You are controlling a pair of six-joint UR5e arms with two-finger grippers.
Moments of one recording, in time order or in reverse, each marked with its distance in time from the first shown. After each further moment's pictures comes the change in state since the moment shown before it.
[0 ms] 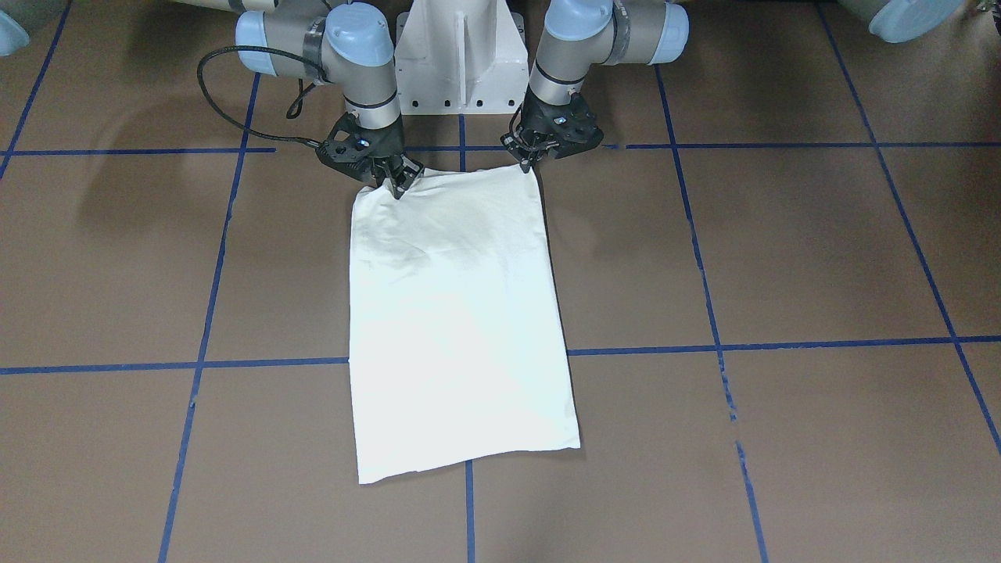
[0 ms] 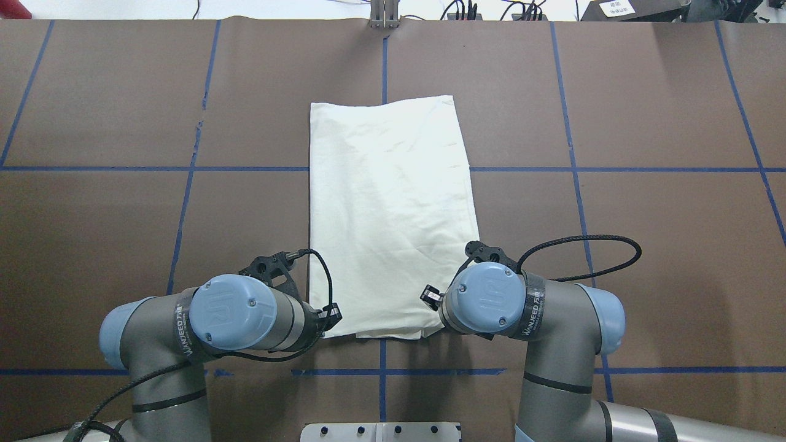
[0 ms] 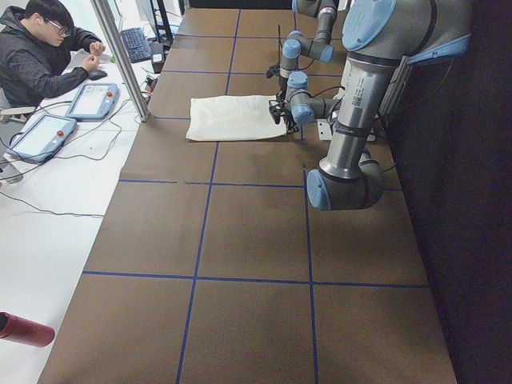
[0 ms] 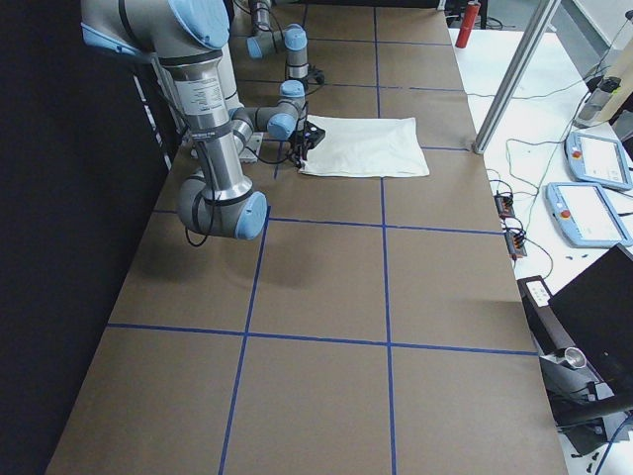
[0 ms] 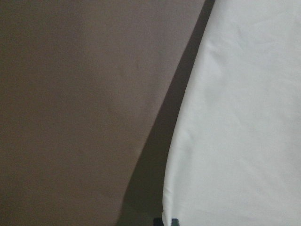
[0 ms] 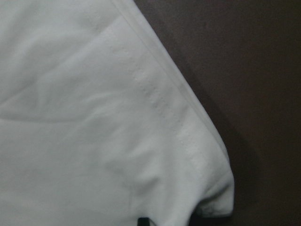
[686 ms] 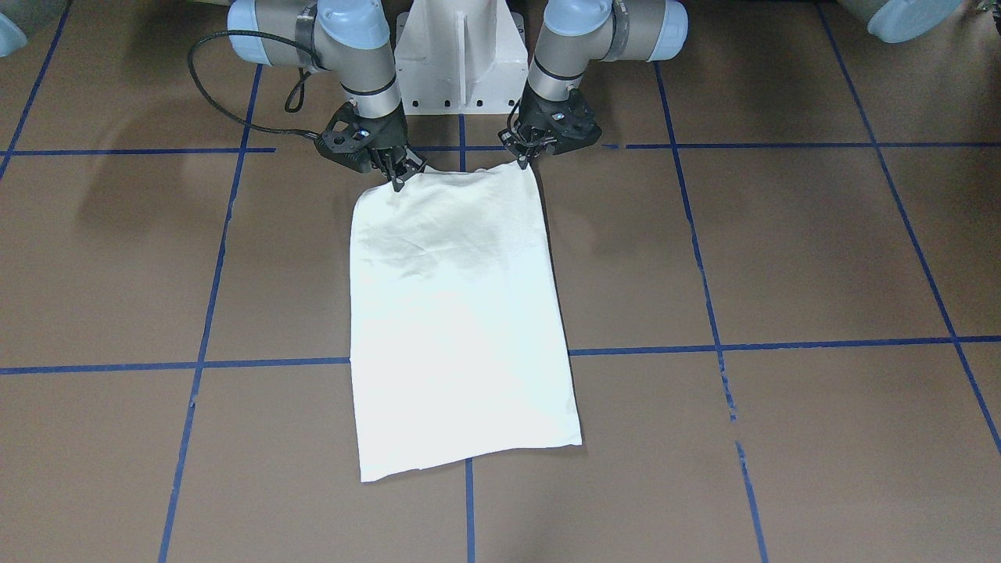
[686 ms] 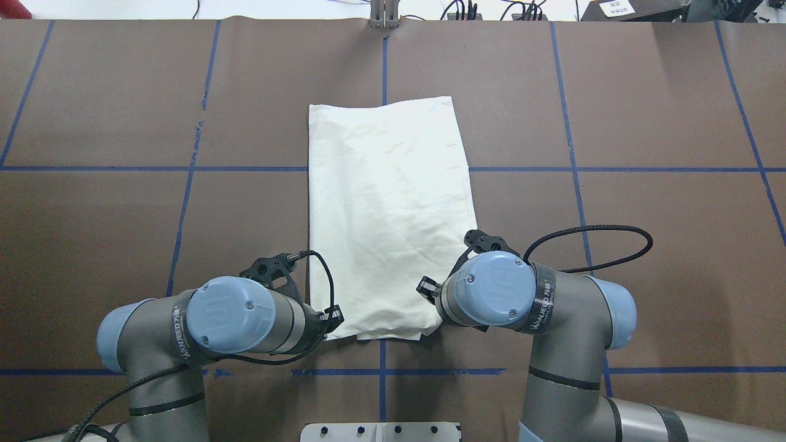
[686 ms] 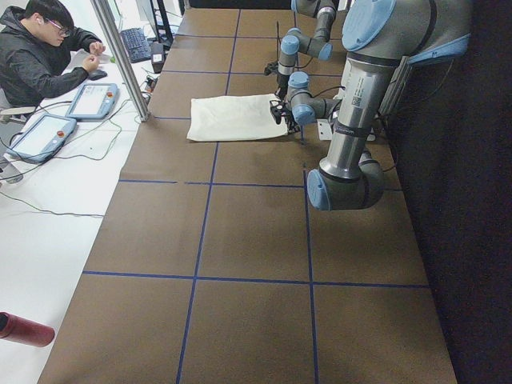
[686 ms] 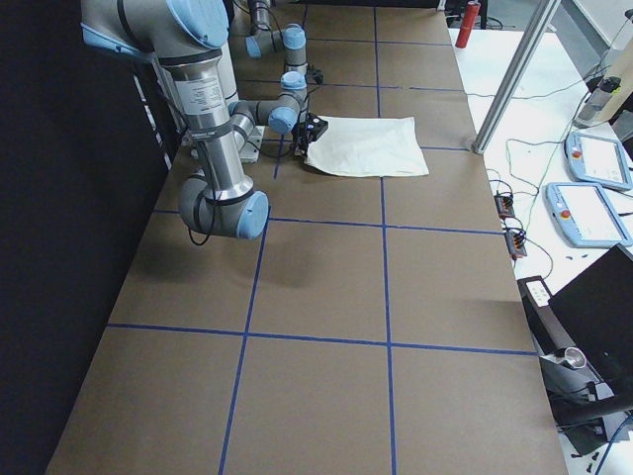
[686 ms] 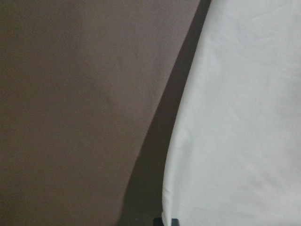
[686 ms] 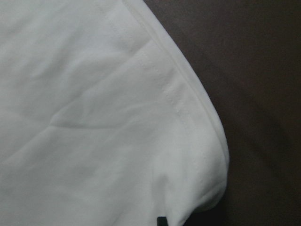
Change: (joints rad) left arm 0.004 0.002 -0.028 0.000 0.000 0.001; right arm 0.017 0.001 0.058 0.000 0.003 0.003
